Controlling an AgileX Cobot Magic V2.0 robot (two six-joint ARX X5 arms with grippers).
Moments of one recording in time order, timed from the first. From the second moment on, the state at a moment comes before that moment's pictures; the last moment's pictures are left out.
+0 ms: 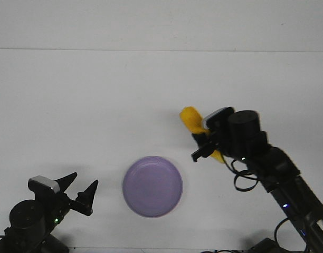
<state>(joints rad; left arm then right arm) -0.53 0.32 0.65 -0.58 -0.05 -0.28 0.50 1.21 1.25 -0.71 -0.19 0.01</state>
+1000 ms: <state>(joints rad) -0.53 0.32 0.65 -0.58 -0.06 -0.28 0.98 1.55 1.00 -0.39 0.02 0.19</state>
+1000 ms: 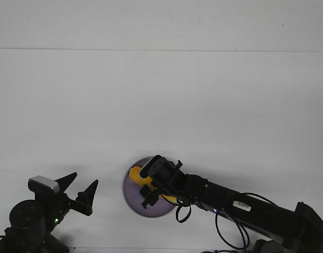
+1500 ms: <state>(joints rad) -0.53 0.32 0.65 -0.56 -0.06 -0.28 0.95 0.95 1.13 -0.60 0.36 0.09</state>
